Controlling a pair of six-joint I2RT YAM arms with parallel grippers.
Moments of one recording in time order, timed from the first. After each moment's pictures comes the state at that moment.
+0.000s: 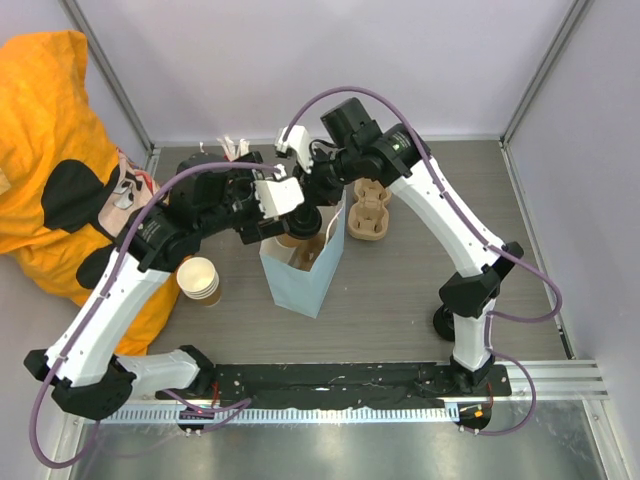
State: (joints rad) left arm -0.66 1.18 1.61 -0.93 0.02 0.78; right arm 0.76 1.92 2.37 -1.22 -0.41 -0.45
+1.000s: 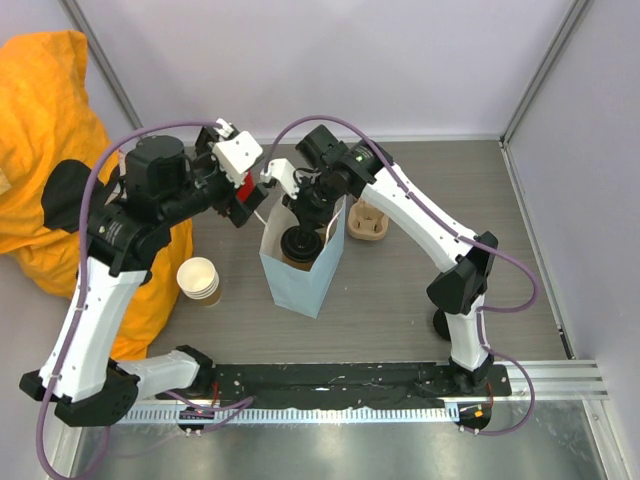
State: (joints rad) left arm -0.51 1.18 1.74 -0.90 0.16 0.47; right arm 0.81 2.00 2.25 -1.25 -0.35 -0.46
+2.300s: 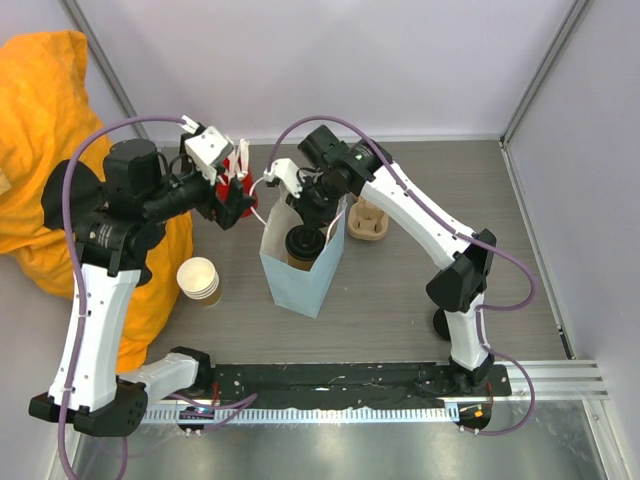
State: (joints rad) left arm -0.26 1.11 1.64 -0.88 0.46 0.33; right arm 0.79 2.01 2.24 -1.26 -0.33 -0.45
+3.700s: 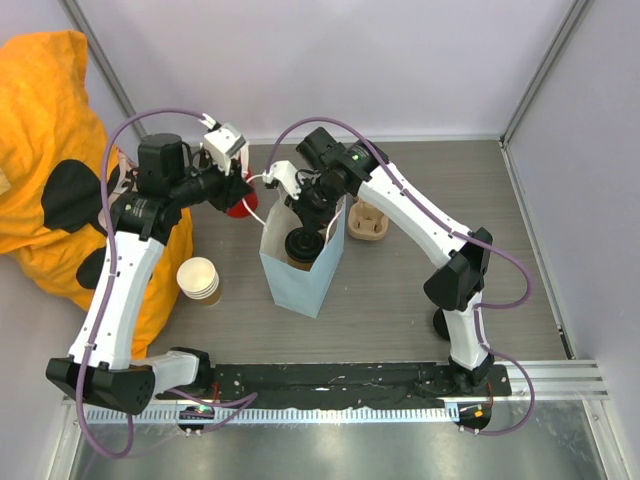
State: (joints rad) left arm -0.20 1.22 1.48 -0.74 0.52 0.29; right arm 0.79 2.03 2.24 -1.26 -0.34 -0.45
